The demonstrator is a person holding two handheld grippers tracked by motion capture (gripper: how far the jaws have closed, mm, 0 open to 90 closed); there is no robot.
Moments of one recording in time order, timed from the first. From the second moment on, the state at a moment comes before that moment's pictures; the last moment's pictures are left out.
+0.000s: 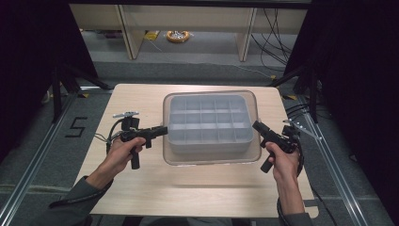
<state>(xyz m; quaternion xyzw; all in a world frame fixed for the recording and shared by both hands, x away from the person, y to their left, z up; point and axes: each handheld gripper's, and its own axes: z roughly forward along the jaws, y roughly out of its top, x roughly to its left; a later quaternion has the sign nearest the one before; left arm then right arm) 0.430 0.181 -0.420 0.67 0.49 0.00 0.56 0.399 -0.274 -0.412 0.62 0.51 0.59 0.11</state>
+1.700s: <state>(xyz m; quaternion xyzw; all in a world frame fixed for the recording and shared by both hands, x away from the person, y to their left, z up) 0.365 0.182 -0.459 0.71 0.46 -0.02 0.53 0.327 -0.279 -0.449 0.62 0.53 0.57 0.10</state>
